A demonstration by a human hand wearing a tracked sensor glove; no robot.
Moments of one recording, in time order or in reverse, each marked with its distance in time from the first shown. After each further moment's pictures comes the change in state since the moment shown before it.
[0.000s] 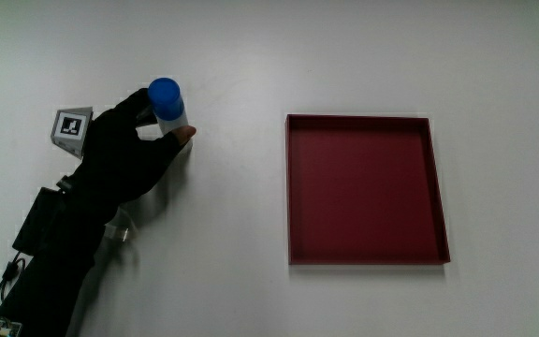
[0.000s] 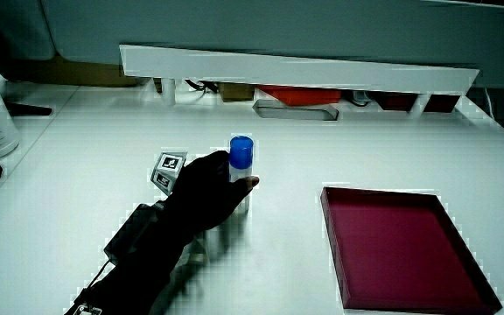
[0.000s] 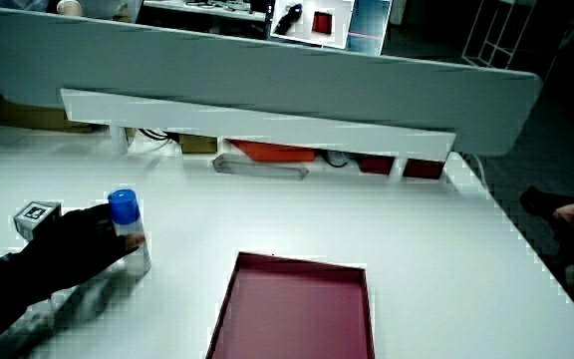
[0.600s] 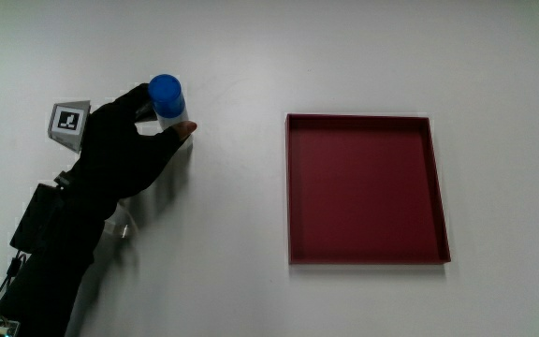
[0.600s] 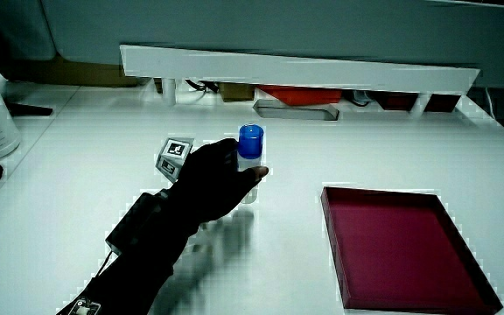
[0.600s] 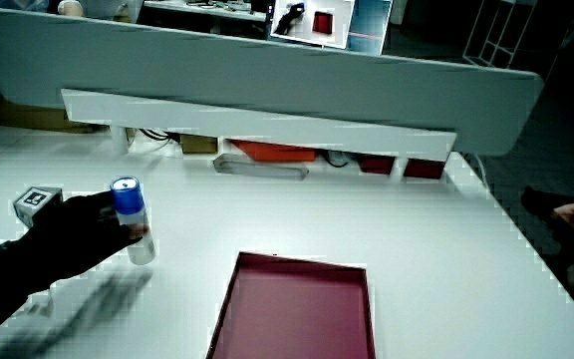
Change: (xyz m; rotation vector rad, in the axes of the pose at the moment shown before) arm 0.015 0.011 0.001 0.039 0.057 -0.058
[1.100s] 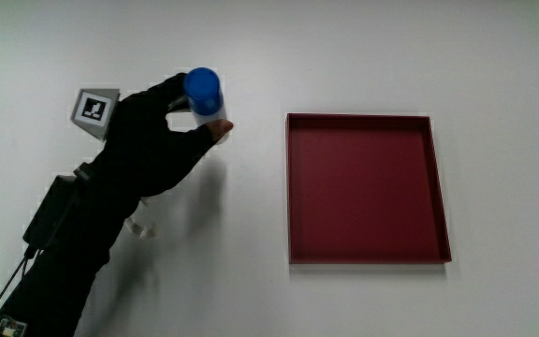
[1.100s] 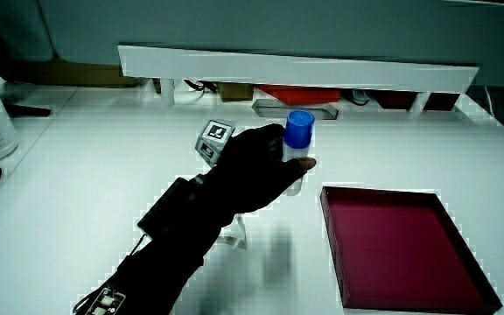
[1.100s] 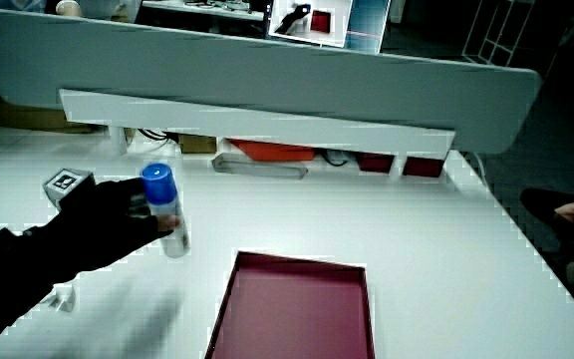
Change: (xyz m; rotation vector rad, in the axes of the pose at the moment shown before) arm 0.052 0.003 -0.009 -0.054 -0.071 -0.107
